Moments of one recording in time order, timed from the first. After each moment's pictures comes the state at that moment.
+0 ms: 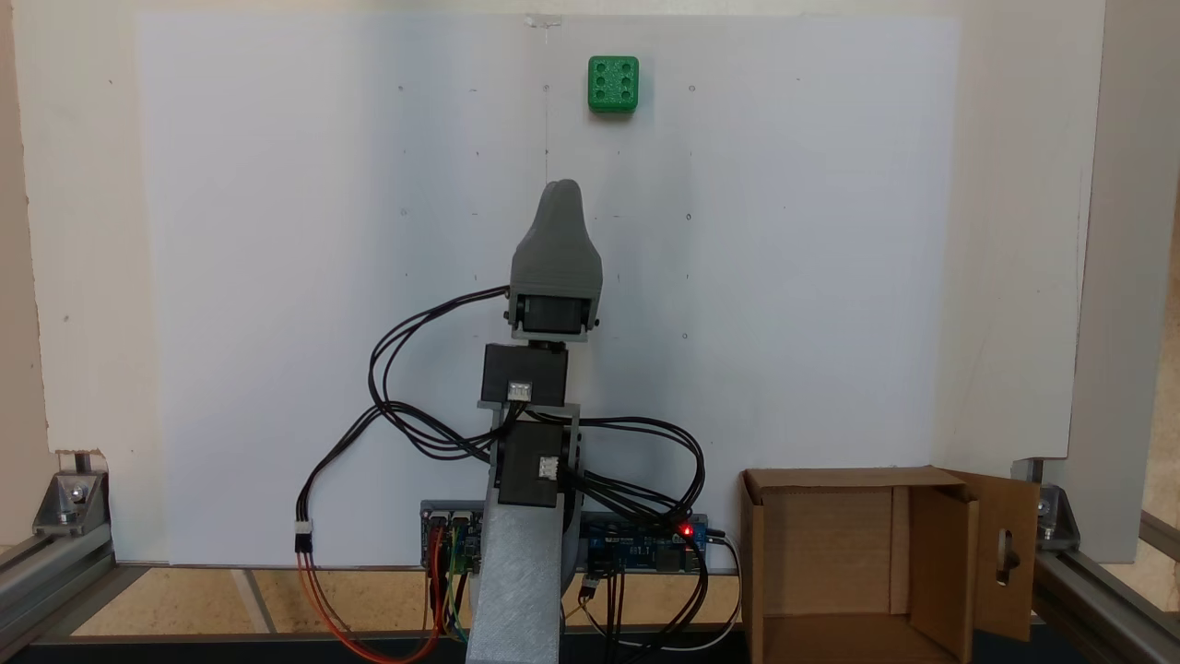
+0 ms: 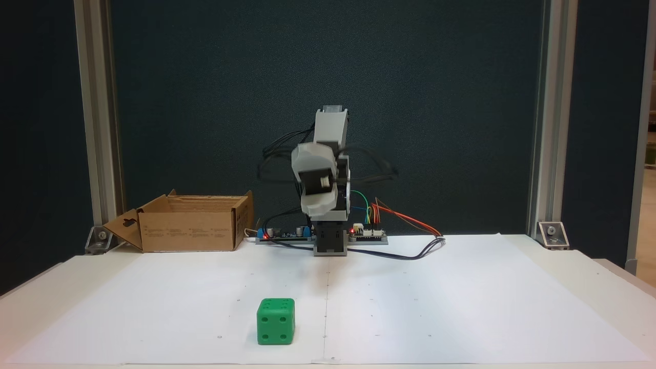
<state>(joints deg) 3.3 129.3 152.8 -46.4 7.3</state>
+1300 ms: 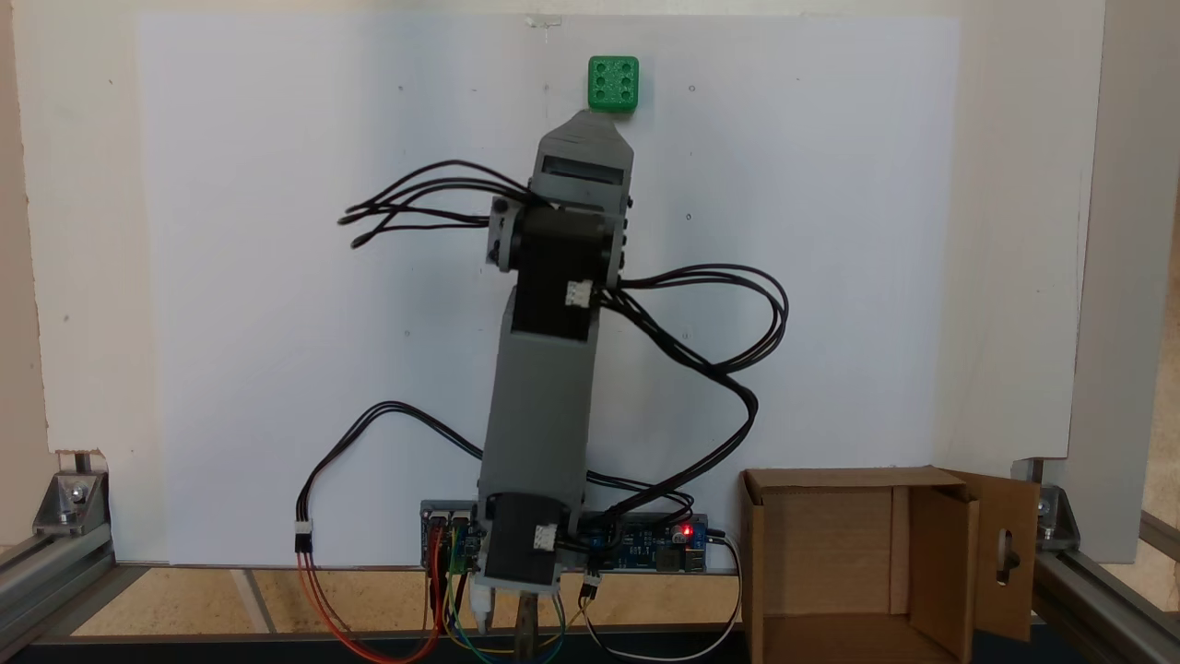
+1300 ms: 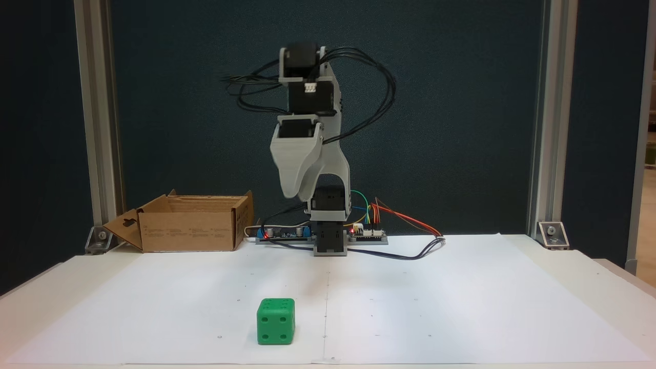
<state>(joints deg) 8.0 80.2 59.9 74.9 -1.8</state>
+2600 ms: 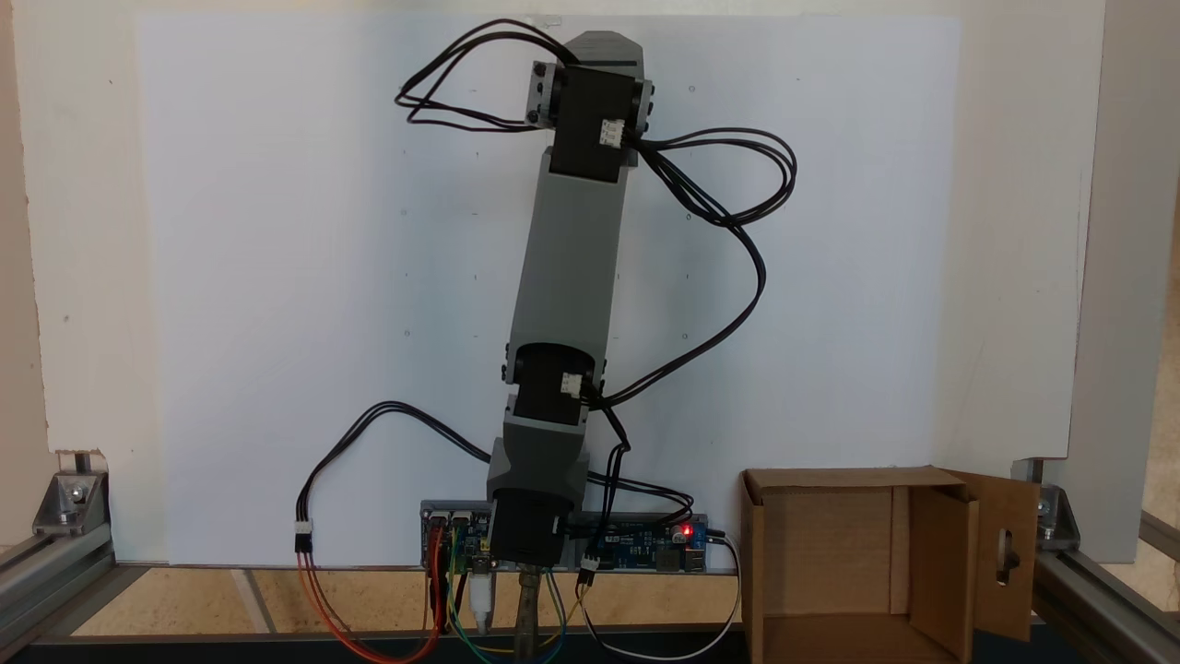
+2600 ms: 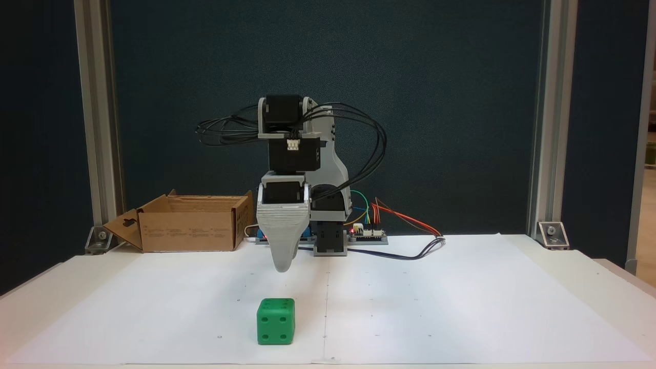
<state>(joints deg) 8.9 53.9 41.7 72.1 -11.2</state>
